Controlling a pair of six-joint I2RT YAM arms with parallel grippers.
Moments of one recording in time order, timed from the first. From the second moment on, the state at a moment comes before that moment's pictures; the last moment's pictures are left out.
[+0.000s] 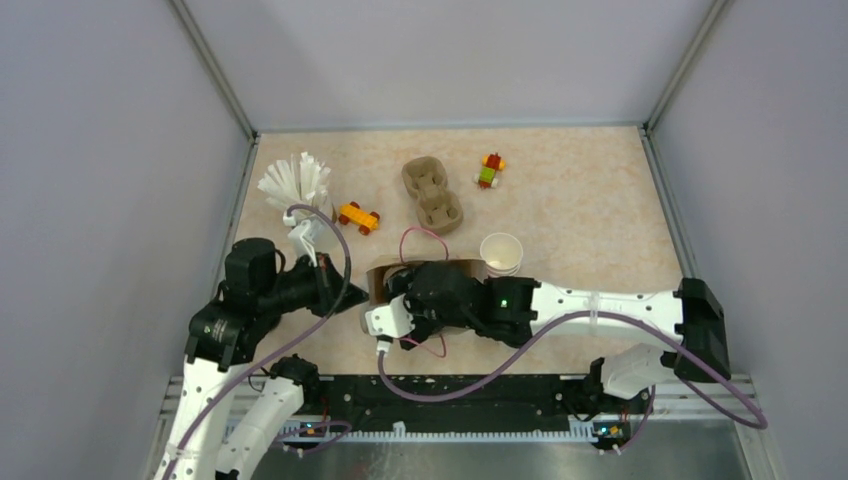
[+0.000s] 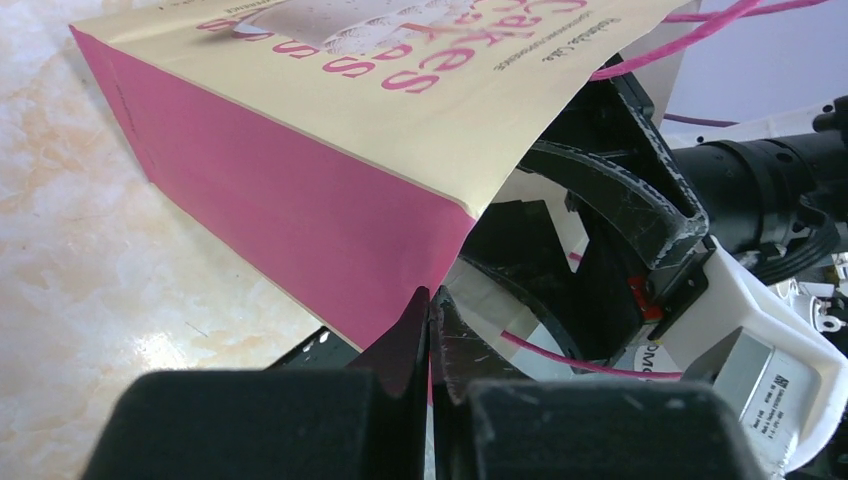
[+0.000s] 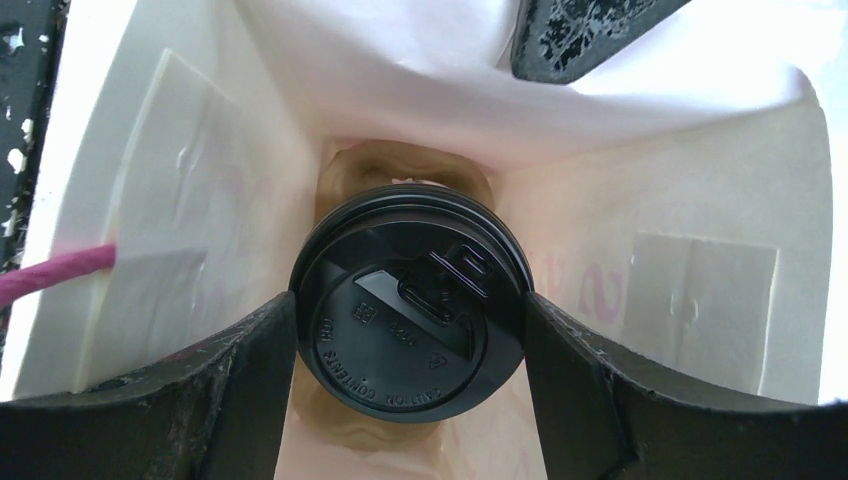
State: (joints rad) left arm -0.24 0.61 0.97 -0.94 0.66 -0.41; right arm 1.35 1.41 1.18 -0.39 0.17 -0.81
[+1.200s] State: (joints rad) left arm -0.24 0.60 0.95 -0.94 0.67 -0.44; right arm 1.26 1.50 1.15 -0.30 0.09 -0.90
